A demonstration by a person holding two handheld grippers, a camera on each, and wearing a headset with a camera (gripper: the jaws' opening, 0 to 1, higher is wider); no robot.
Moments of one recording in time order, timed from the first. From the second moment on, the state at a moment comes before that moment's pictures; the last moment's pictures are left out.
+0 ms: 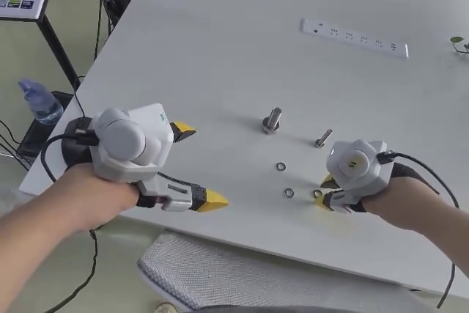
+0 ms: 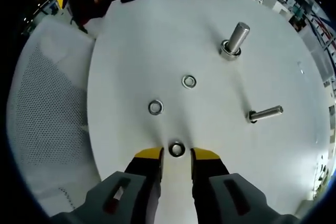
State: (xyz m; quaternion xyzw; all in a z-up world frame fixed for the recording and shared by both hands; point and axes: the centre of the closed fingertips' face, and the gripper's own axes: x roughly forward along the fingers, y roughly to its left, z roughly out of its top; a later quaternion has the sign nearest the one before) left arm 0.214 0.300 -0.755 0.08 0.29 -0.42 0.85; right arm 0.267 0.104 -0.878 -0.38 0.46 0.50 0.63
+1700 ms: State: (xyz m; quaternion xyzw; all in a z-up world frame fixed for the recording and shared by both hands) left arm 0.209 0.301 -0.753 0.08 0.30 -0.42 0.86; right arm 0.267 0.105 -0.879 -0.39 0.49 0.49 0.60
